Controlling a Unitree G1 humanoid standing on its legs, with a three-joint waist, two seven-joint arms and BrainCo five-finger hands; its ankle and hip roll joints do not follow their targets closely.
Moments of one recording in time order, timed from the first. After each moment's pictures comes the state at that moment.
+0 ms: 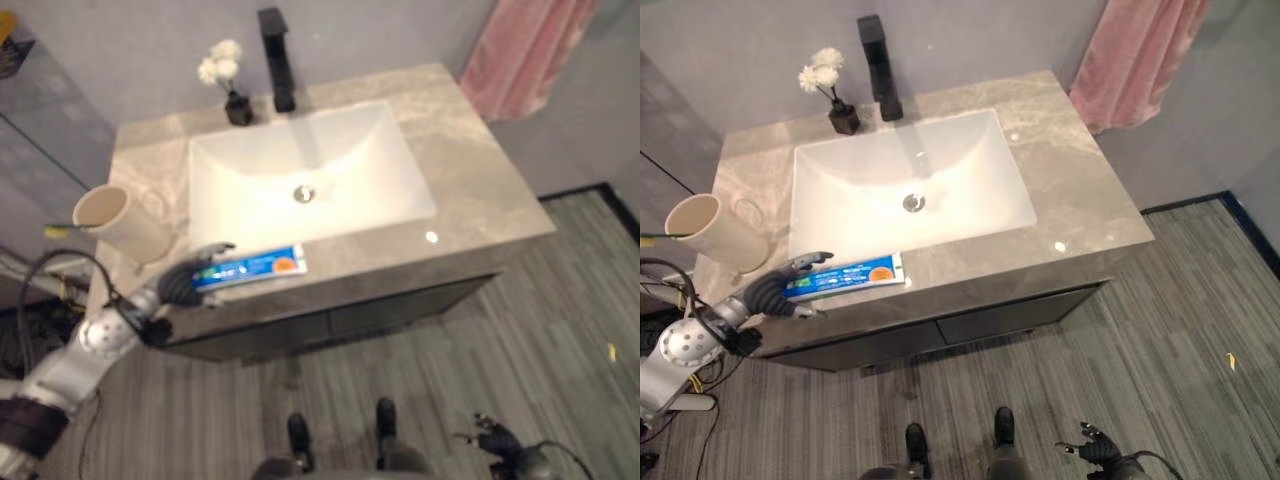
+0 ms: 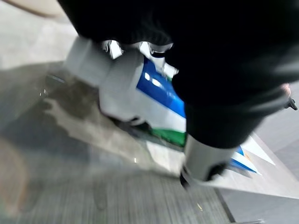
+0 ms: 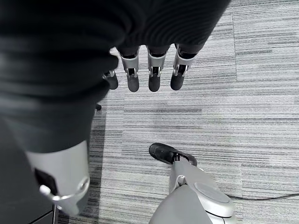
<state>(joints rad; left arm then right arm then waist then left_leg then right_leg) -0.13 1.01 -0.26 0.12 -0.08 -0.26 -0.14 0.04 -0.47 0.19 1.11 0.12 -0.15 0.10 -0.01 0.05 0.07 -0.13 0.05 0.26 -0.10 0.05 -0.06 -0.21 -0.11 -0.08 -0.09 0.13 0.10</state>
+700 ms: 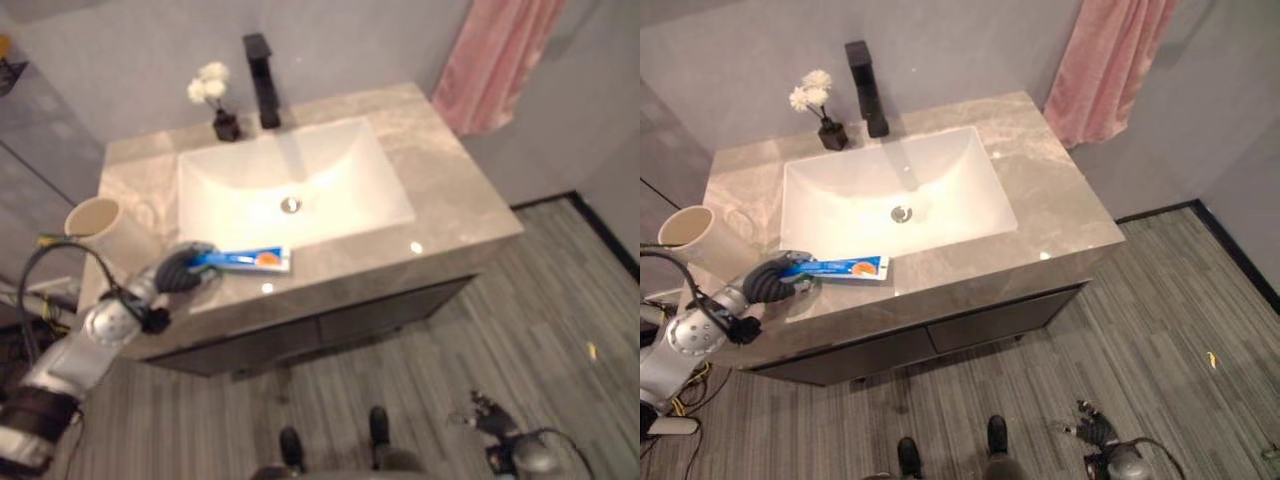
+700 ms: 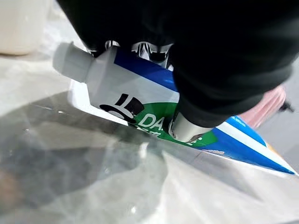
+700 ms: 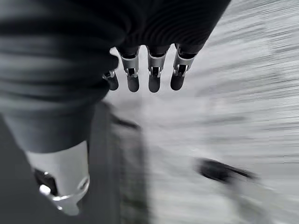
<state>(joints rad) -0.10 0.94 -0.18 0.13 0.05 -0.24 -0.09 0.08 -0.48 0.03 0.84 0.18 -0.15 0.06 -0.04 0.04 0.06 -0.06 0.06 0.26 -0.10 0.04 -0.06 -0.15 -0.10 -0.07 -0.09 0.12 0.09</state>
